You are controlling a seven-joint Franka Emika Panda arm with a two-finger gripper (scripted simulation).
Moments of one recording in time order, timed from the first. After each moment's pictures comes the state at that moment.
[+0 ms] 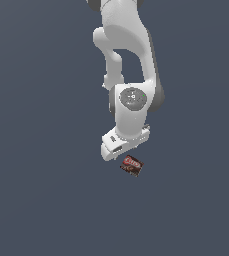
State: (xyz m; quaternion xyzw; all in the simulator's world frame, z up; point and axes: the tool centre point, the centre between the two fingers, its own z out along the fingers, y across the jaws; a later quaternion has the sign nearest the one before) arm 0.040 0.047 0.114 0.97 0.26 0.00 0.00
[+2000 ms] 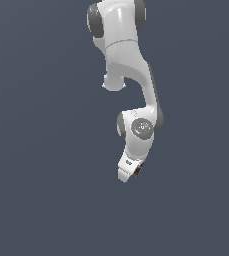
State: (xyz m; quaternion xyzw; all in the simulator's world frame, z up) arm 0.059 0.085 0.016 0.88 0.47 0.00 0.00
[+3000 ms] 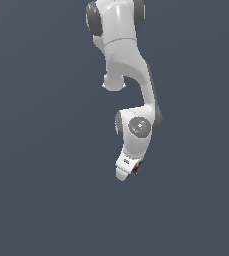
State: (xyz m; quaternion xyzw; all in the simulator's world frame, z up) arm 0.056 0.078 0.020 0.88 0.47 0.00 0.00
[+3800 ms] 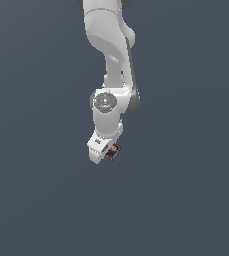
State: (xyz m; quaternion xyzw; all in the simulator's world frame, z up) arm 0.005 -0.026 0.072 0.88 0.47 0.00 0.00
